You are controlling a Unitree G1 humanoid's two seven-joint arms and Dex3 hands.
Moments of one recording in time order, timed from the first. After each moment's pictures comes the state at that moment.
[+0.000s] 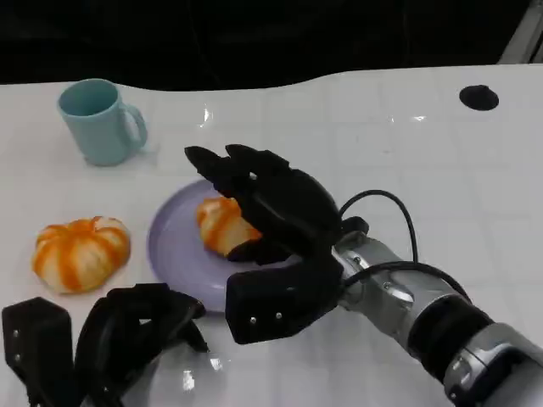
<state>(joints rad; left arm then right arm) -0.09 -0.02 0.14 0.52 -0.33 -0.14 -0.44 -0.82 0.10 0.61 0.99 -0.75 -0.34 -0.34</state>
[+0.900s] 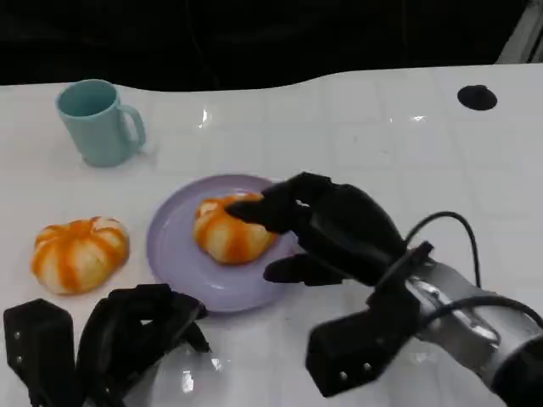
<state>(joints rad) -0.09 -0.02 0.14 0.52 -0.33 -0.15 -0.44 -0.57 -0.18 0.59 0.57 -0.79 -0.49 -0.36</state>
